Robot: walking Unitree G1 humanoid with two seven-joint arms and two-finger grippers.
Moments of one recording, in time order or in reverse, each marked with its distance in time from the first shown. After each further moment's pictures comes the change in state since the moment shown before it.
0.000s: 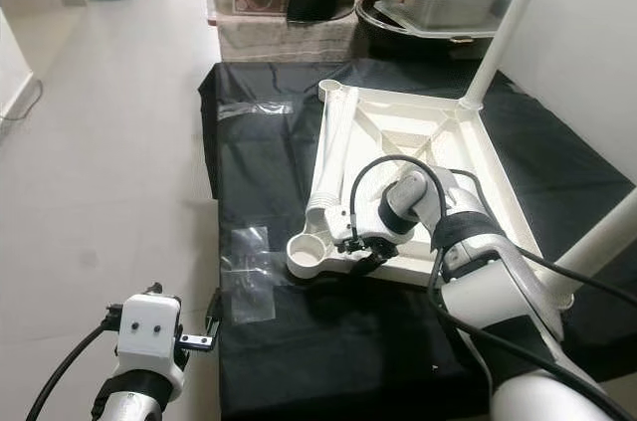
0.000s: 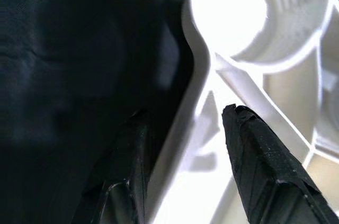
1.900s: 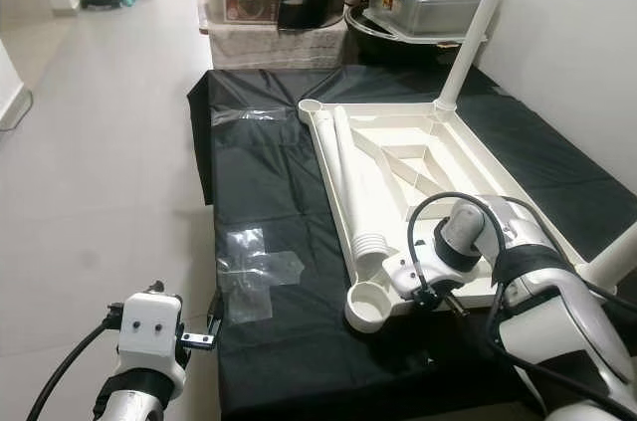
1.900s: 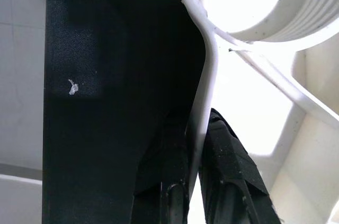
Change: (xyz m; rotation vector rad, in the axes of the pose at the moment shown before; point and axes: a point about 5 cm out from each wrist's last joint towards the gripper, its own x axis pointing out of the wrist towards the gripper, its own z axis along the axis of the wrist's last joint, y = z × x) left arm 0.001 -0.001 0.001 -0.003 -0.006 -0.007; right arm -0.014 0.062 -0.058 -0.069 0.135 0.253
